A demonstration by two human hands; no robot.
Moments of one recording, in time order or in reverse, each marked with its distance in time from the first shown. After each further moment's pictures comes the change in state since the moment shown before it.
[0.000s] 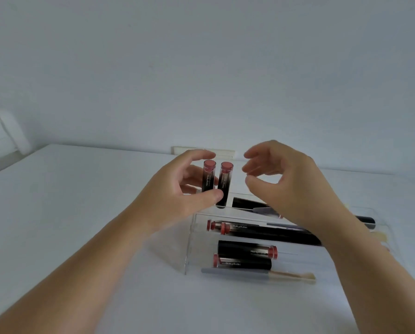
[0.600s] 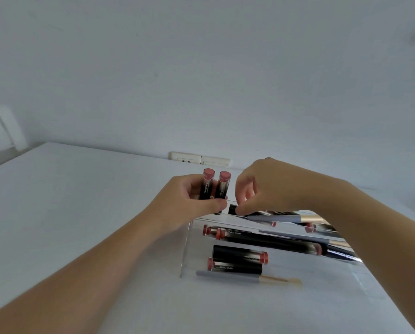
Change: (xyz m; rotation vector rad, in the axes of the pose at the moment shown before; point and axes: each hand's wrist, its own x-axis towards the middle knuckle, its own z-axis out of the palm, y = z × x) left_hand 0.005 0.000 0.015 -0.134 -0.063 -0.168; right_hand 0.049 -0.009 -0.015 -0.468 -0.638 -0.017
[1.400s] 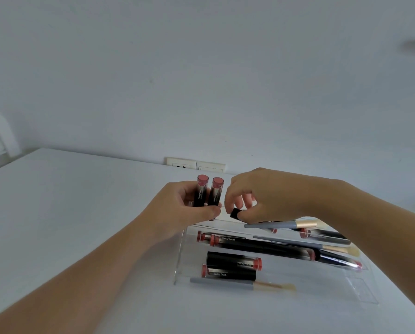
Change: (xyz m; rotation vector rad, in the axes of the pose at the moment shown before) left_hand 0.001 -0.002 0.000 0.003 0.002 0.004; right_hand -0.006 0.002 -0.005 -0.074 -0.087 -0.163
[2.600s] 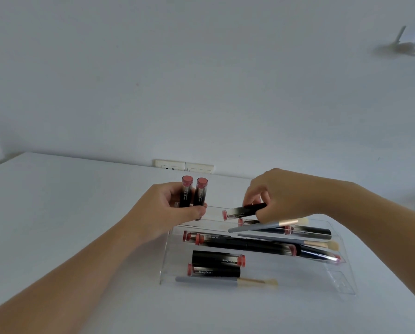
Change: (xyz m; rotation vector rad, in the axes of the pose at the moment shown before) left_hand -0.003 0.004 -0.001 0.036 -0.008 -0.015; right_hand -0.036 0.029 -0.006 0.036 -0.038 0.256
